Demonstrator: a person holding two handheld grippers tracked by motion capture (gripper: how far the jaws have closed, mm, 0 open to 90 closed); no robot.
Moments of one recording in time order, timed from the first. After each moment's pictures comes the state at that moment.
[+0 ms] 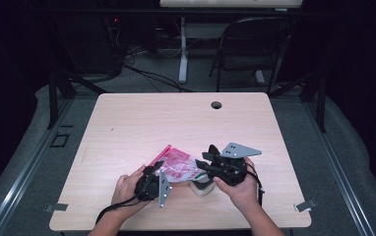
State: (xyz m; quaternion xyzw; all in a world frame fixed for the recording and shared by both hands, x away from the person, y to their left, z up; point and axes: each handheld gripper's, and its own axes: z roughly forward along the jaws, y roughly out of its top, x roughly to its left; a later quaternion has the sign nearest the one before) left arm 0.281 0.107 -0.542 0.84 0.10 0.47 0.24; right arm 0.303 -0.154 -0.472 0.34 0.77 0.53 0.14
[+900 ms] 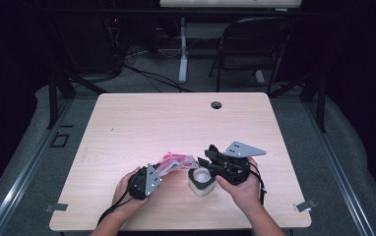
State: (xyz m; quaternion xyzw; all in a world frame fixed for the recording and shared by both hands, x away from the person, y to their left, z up) left arm 0.297 0.131 -0.551 0.85 0.22 0.35 0.34; right arm 0.302 -0.159 -0.468 0.34 0.75 0.54 0.15
